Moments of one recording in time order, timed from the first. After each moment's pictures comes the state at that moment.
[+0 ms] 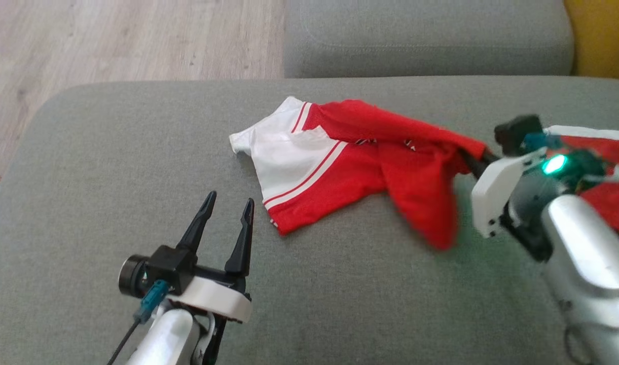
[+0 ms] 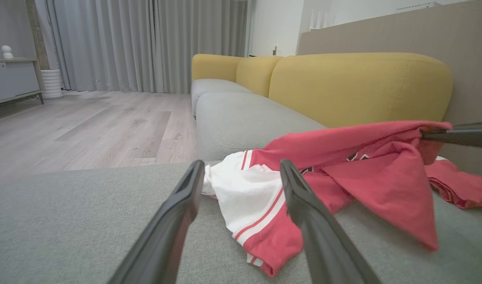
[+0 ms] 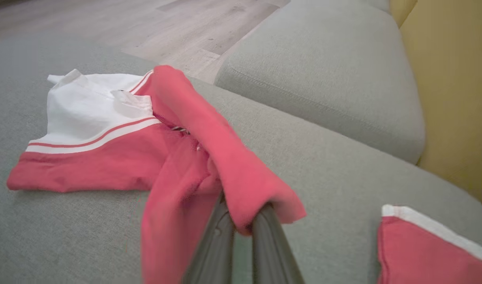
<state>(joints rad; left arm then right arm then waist) -0.25 0.15 -0.48 0.35 -0.37 0.02 -0.25 -0.50 -0.29 0.38 0.48 0.25 0.13 0.34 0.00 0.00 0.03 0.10</state>
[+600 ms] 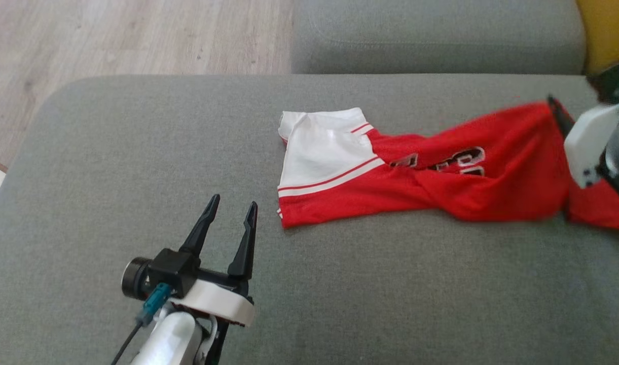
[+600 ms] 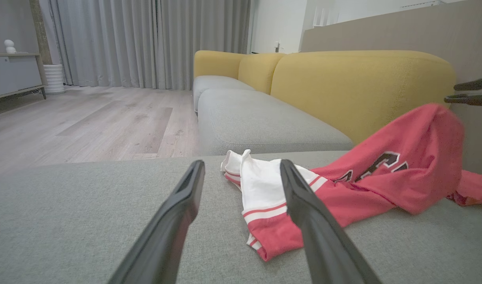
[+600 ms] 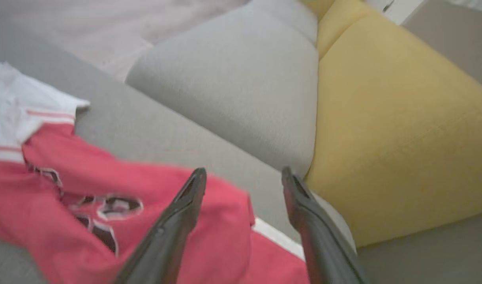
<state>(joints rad) -0.23 0.14 -0.46 0.35 -0.35 0.01 -0.25 -0.67 -0.59 0.48 0.54 0.23 0.13 0.37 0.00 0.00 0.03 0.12</state>
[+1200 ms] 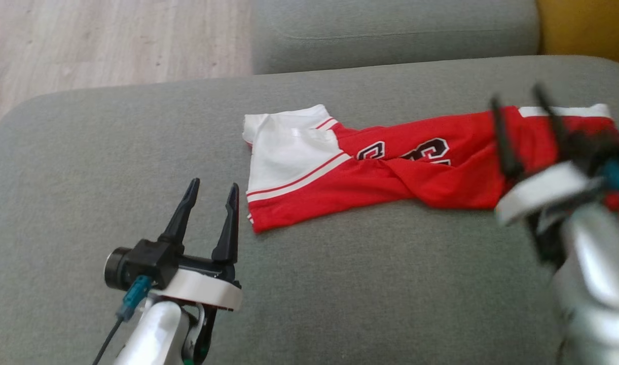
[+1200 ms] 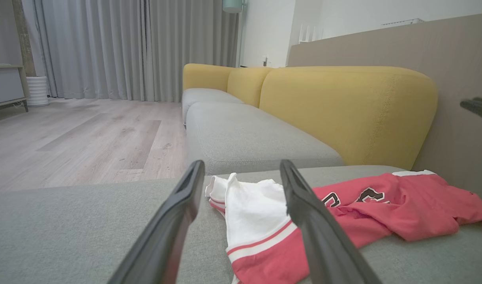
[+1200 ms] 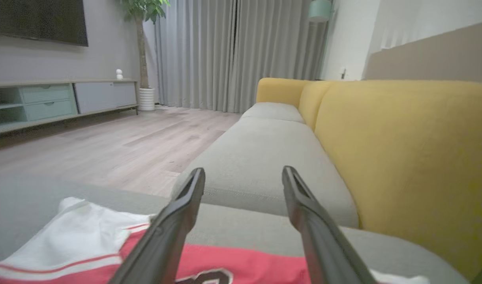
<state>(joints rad) -0.23 0.14 -0.39 0.30 -0.34 0.01 -0.25 -0.46 -0.26 0.18 0.46 0.19 0.13 -0.18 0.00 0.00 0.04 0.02</state>
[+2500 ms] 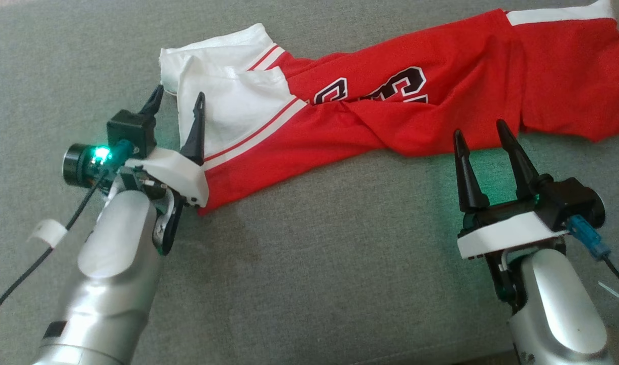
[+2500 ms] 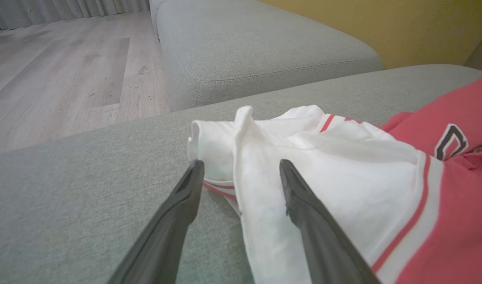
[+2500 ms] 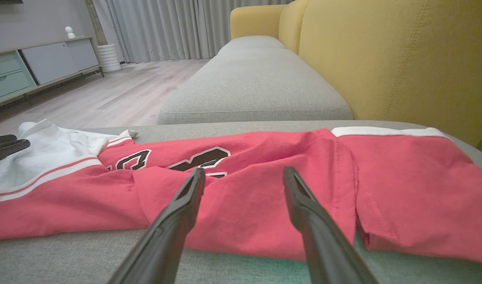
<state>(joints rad) -0.67 0.16 -0.34 0.66 -0.27 -0.02 -0.05 -0.26 -0.06 0.10 0.25 0.09 0.13 -0.21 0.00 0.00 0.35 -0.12</state>
